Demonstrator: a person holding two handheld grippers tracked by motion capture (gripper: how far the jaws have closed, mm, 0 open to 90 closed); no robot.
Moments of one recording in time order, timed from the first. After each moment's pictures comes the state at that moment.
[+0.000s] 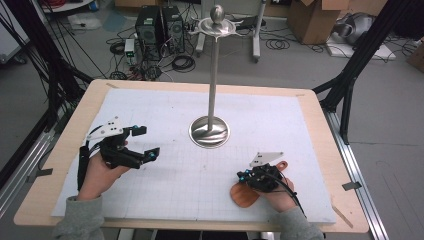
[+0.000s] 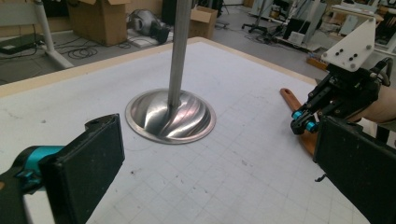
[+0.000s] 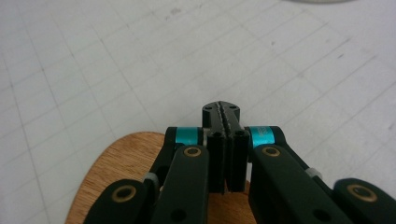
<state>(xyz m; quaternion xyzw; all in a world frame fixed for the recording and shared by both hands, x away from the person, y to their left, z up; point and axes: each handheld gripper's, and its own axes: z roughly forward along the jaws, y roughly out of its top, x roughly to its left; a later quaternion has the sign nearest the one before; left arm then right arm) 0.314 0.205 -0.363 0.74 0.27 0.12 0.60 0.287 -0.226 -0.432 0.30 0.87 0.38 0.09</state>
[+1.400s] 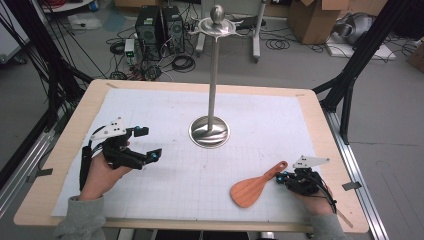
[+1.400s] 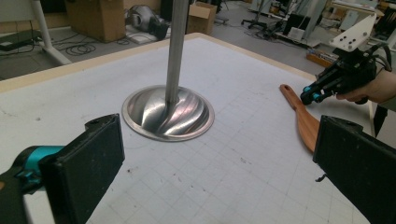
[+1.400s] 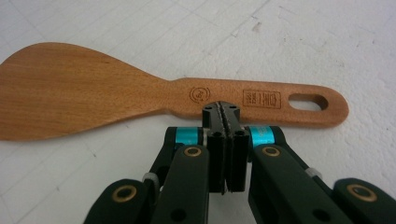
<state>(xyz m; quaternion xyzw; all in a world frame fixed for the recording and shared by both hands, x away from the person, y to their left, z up) 0.314 0.202 -0.366 0.75 0.27 0.12 0.59 0.279 -0.333 -0.442 0.39 0.83 0.37 0.12</state>
